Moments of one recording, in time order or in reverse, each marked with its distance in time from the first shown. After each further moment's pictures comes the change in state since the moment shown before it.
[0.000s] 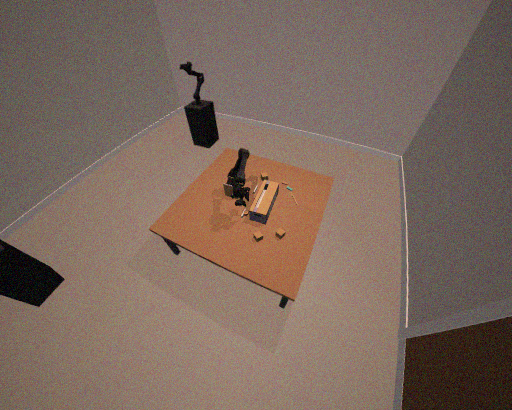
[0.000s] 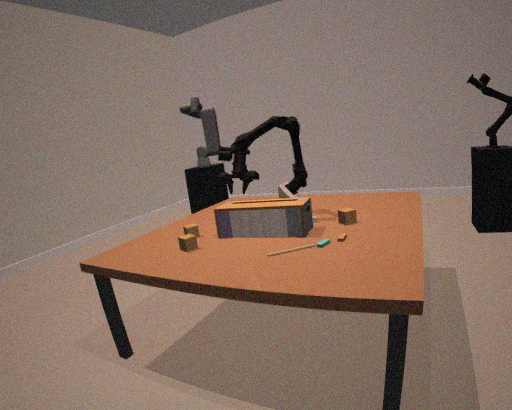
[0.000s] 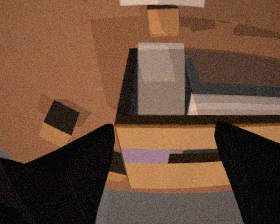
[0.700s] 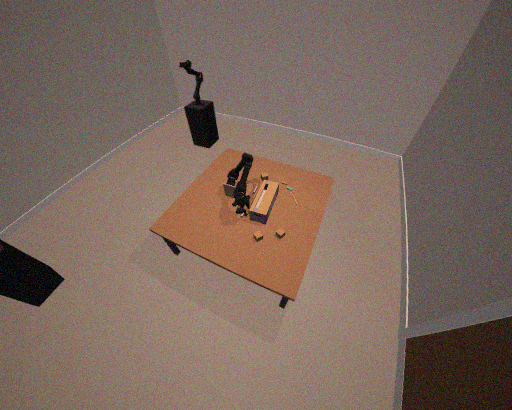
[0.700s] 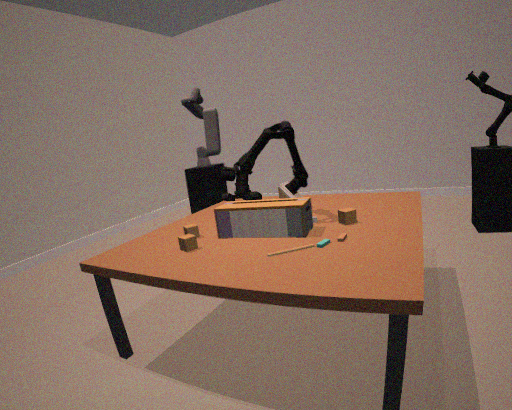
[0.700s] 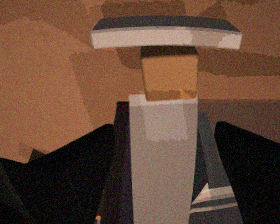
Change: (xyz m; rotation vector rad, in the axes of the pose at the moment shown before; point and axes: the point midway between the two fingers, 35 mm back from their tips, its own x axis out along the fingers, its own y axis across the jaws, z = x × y) arm 0.088 -0.004 0.041 0.013 -0.010 -0.015
